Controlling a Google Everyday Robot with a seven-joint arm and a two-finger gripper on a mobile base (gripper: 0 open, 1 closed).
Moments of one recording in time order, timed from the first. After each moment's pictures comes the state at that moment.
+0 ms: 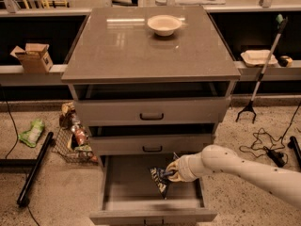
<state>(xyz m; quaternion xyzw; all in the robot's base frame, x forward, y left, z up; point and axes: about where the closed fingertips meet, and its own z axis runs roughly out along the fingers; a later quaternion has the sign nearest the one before) 0.526 -0.086 0.411 -0.77 0.55 0.10 0.32</state>
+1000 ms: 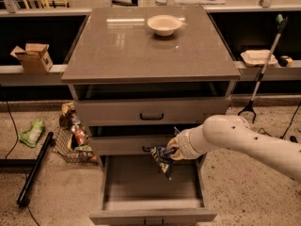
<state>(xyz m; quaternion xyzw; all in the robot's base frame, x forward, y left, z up) 0.535 -0.081 0.576 -0.80 0.52 0.02 0.29</state>
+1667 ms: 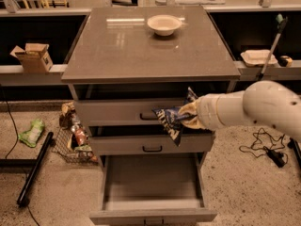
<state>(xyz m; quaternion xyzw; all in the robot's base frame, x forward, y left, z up) 0.551 -0.106 0.746 -0.79 0.45 -0.07 0.40</state>
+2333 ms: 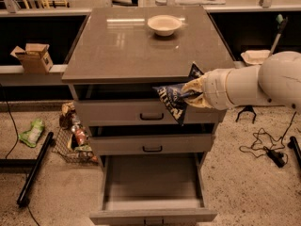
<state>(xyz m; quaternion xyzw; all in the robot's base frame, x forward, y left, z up) 0.559 -0.108 0.839 -0.79 0.42 -0.12 0.43</state>
